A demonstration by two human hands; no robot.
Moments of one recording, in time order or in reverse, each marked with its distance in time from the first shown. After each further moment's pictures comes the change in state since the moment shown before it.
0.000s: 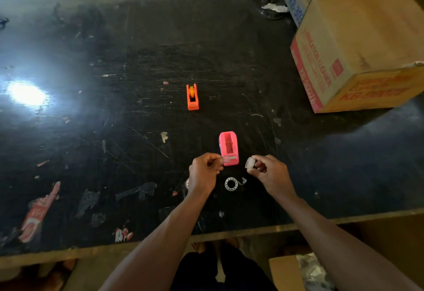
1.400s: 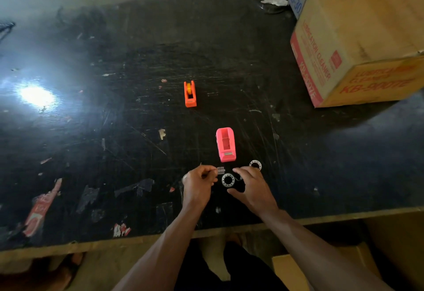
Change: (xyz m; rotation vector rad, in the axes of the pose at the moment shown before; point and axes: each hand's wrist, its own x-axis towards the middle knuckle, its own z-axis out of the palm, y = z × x) left_hand -0.029 -0.031 0.008 0.051 0.063 -0.063; right_hand -0.035 0.001 0.045 -0.085 -0.198 -0.091
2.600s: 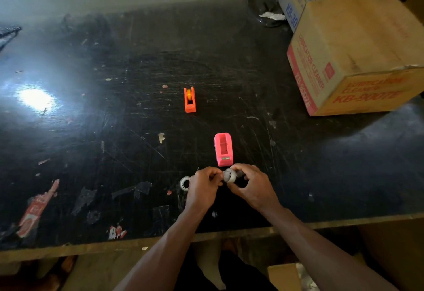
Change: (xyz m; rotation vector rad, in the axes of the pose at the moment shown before) left_hand -0.008 0.022 0.003 0.105 -0.143 0.090; right_hand 0.000 -0.018 -0.036 0.165 0.092 -0.090
